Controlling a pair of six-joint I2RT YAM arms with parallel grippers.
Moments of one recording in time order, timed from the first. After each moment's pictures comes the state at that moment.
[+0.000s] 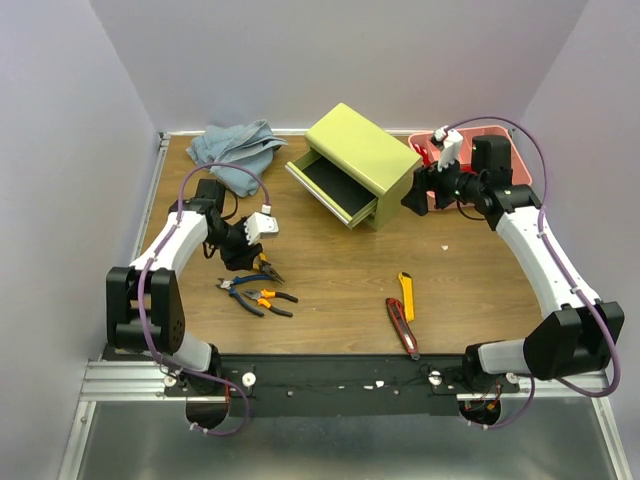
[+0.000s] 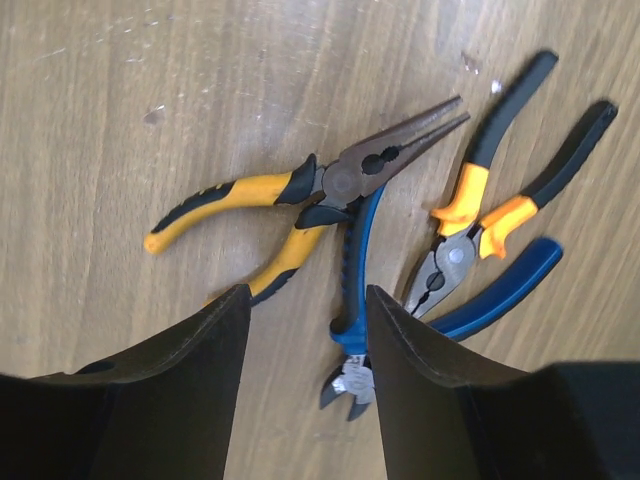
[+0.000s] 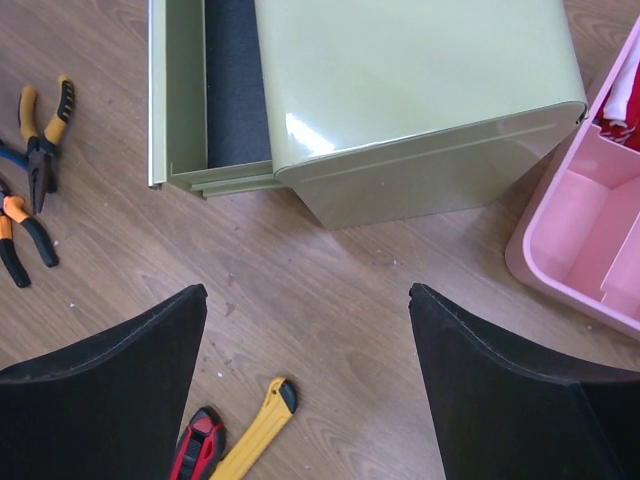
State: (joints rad) left arm -0.07 1.49 1.03 -0.88 0.58 1.13; right arm 0.16 1.35 1.25 -0.52 -0.51 -0.18
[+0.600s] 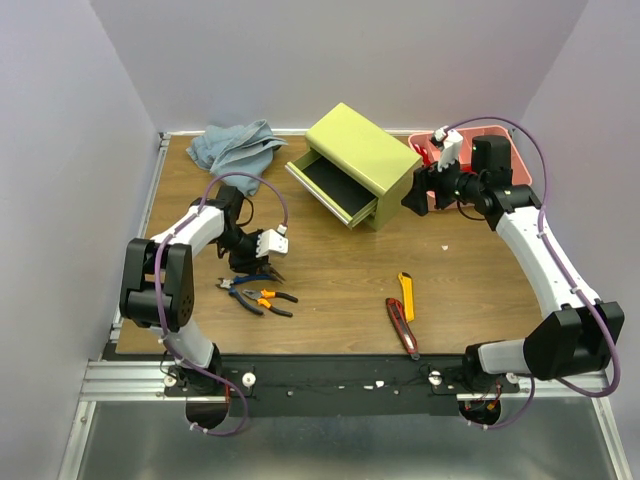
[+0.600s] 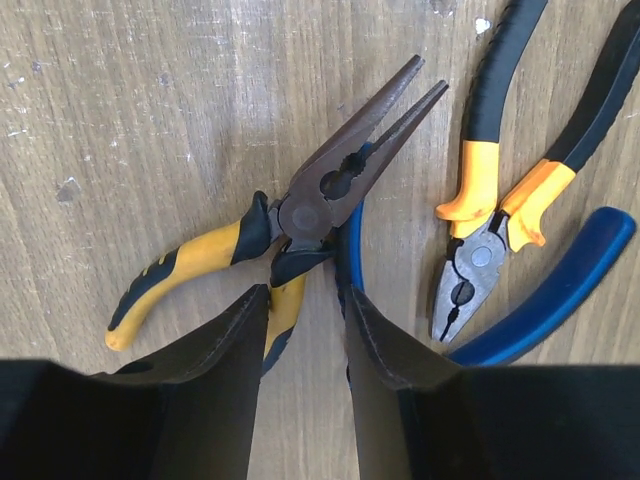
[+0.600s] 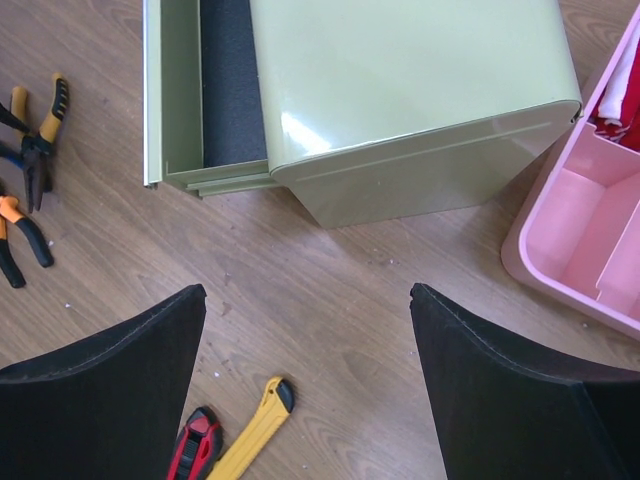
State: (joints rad) left arm -0.15 1.67 1.05 -0.90 0.52 1.42; right arm 0.16 1.35 1.25 -0.52 -0.50 -0.19
